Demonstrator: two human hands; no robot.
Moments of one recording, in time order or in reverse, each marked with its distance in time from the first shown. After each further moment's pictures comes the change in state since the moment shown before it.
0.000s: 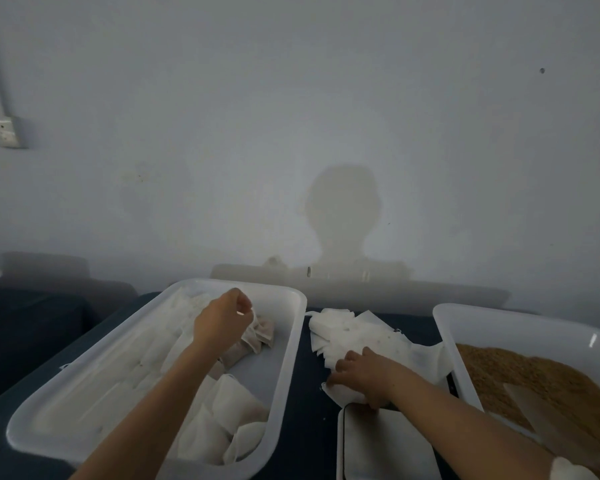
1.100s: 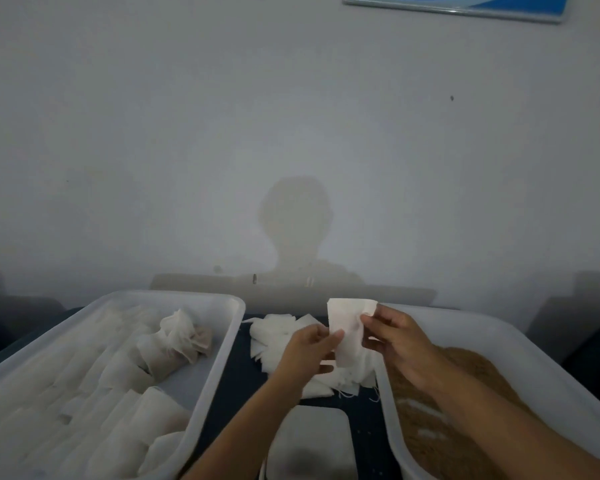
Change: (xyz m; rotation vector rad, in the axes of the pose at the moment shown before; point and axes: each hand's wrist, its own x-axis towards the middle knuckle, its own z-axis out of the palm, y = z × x) left_hand -0.097 0.180 0.090 -0.919 -0.559 -0.059; right_hand -0.153 0.043 -0.013 1.982 0.924 0.322
